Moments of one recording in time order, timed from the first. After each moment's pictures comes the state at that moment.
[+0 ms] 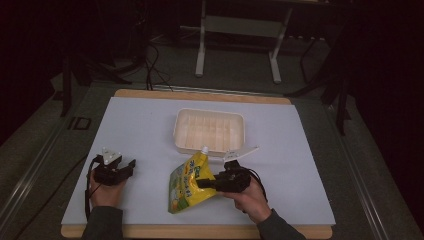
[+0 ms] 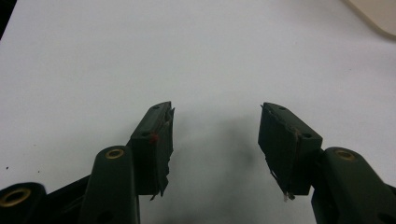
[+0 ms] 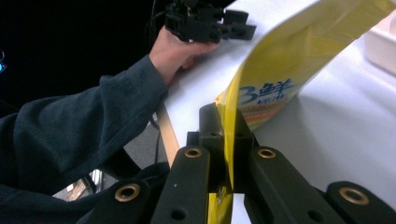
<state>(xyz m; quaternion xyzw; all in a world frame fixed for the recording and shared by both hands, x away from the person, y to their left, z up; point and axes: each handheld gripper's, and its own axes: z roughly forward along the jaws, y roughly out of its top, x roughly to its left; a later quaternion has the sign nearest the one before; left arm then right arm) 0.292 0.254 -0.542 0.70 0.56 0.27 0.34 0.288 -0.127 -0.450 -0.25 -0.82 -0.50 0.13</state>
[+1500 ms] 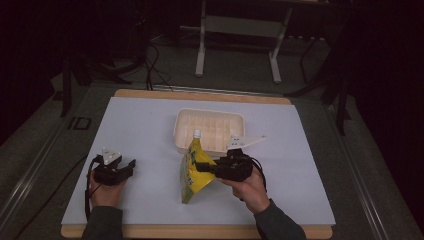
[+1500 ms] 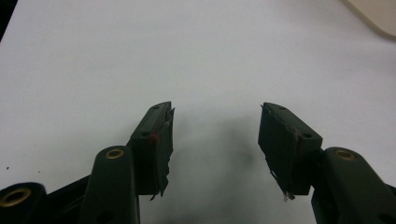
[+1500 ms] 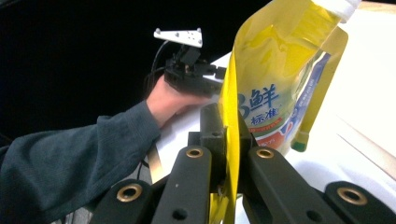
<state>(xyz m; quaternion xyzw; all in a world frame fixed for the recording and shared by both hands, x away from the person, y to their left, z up) 0.292 0.254 -0.542 0.70 0.56 0.27 0.34 0.295 -0.124 -0.409 -0.24 -0.80 -0.55 0.07</state>
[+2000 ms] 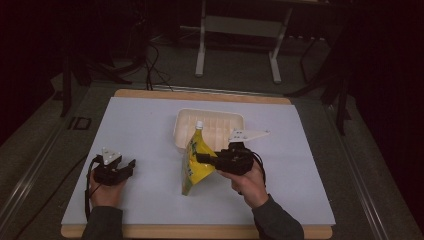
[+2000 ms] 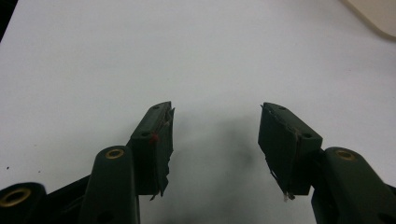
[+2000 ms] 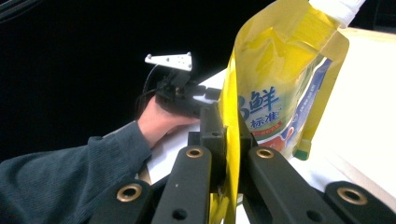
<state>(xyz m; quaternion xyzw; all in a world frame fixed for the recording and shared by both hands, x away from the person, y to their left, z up) 0.292 0.255 -0.541 0.70 0.56 0.27 0.34 0.304 -0.124 -0.397 -0.25 -0.78 -0.57 0.05</state>
